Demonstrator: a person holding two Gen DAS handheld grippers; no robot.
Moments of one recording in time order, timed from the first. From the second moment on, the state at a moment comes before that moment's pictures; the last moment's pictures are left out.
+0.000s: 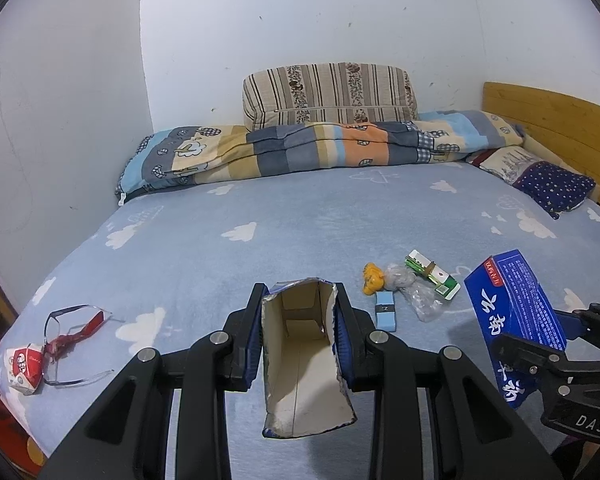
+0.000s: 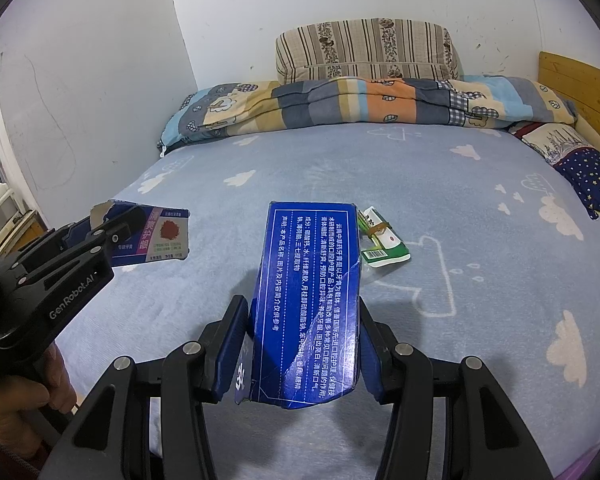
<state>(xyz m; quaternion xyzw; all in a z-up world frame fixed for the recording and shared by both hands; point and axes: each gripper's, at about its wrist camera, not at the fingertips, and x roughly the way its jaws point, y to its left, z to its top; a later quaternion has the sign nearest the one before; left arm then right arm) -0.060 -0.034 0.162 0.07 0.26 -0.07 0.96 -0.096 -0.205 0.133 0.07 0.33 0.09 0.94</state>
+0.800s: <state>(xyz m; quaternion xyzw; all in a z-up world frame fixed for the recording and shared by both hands) -0.083 -0.065 0.183 -0.05 0.25 -0.31 0.92 -0.156 -0.265 0.168 0.16 0.29 0.06 0.94</state>
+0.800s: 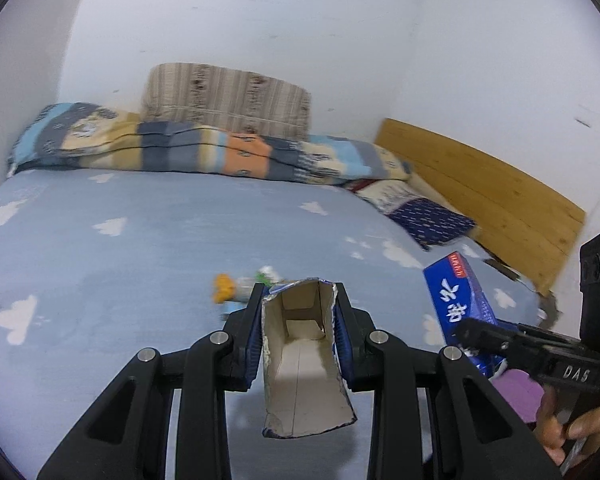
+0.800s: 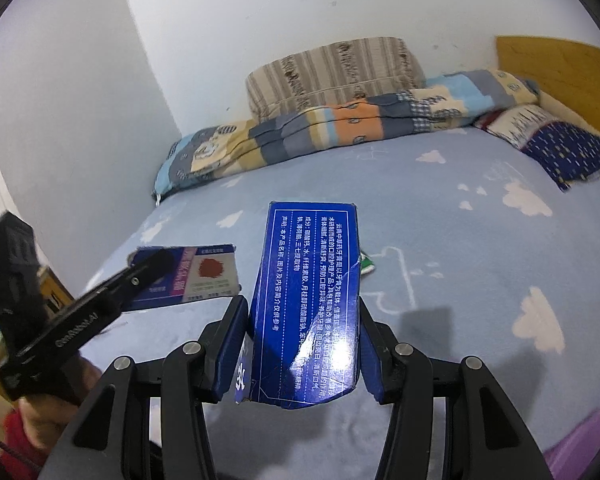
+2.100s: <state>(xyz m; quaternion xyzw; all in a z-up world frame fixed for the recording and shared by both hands) -0.266 -0.371 0.165 0.10 0.35 -0.59 0.72 -0.440 -0.534 0.120 0.34 0.28 -0.26 0.86</state>
